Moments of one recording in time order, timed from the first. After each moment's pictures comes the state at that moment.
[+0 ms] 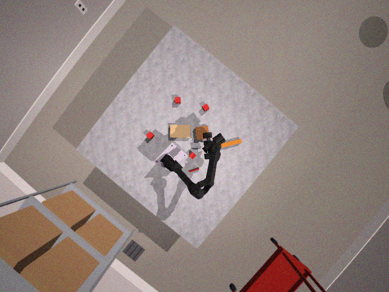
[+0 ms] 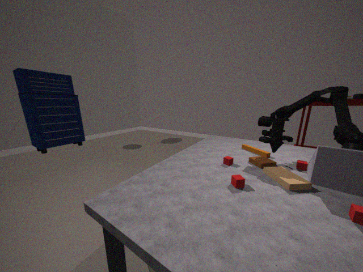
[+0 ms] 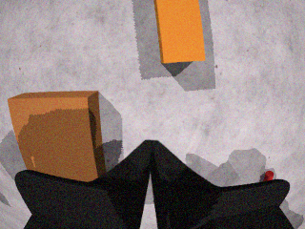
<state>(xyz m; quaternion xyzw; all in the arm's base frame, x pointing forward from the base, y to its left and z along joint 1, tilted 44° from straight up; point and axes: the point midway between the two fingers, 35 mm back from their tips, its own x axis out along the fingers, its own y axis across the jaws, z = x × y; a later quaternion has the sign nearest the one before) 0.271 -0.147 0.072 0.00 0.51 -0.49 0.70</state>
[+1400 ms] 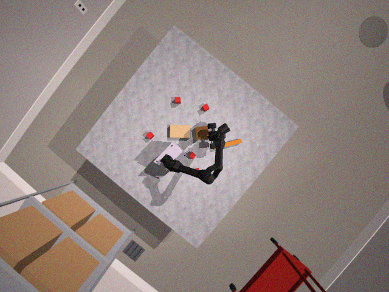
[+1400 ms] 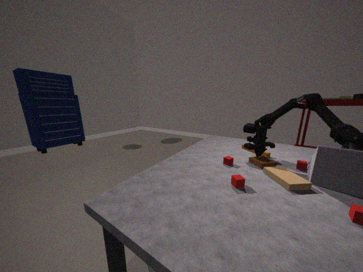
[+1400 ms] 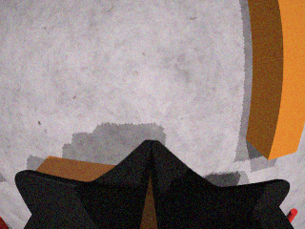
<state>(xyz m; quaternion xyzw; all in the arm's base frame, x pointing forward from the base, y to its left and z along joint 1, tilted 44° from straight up) 0.350 -0.170 0.024 -0.01 0.52 -0.49 0.70</state>
